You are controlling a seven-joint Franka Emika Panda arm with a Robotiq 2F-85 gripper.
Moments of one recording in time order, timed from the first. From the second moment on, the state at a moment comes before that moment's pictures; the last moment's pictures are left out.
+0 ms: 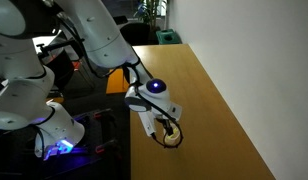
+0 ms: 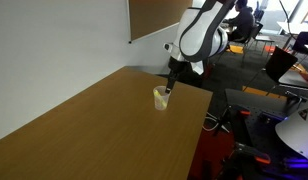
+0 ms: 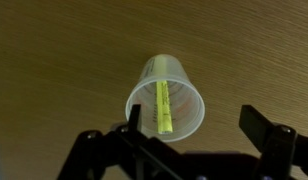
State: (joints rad) arm -0.21 0.33 -0.03 -2.50 0.31 3.02 -0.61
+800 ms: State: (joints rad) arm -0.28 0.38 -0.02 -2.44 0.27 3.02 -0.69
